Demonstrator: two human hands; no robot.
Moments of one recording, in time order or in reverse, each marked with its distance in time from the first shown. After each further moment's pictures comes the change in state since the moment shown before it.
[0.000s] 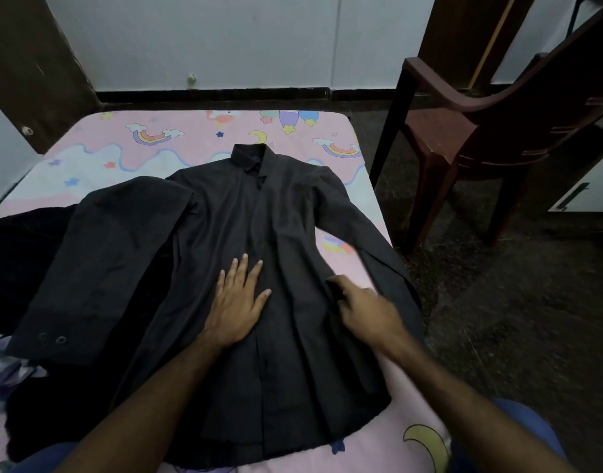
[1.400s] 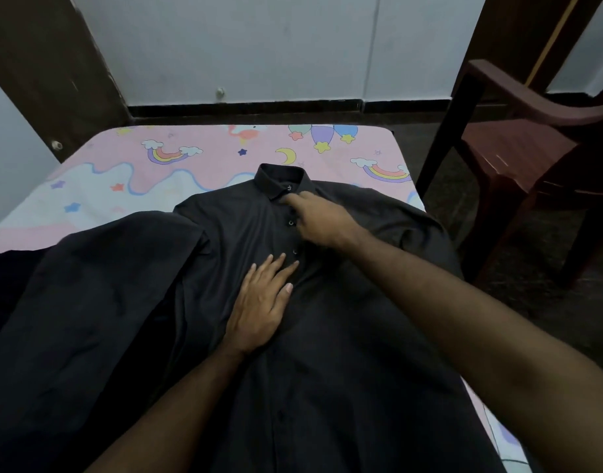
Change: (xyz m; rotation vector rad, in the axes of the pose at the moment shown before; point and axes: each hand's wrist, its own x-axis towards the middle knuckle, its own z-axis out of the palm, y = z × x) left_hand 0.132 -0.035 0.009 -0.186 0.214 0.143; right_hand 0.312 -0.104 -0.035 -0.149 0.103 -0.511
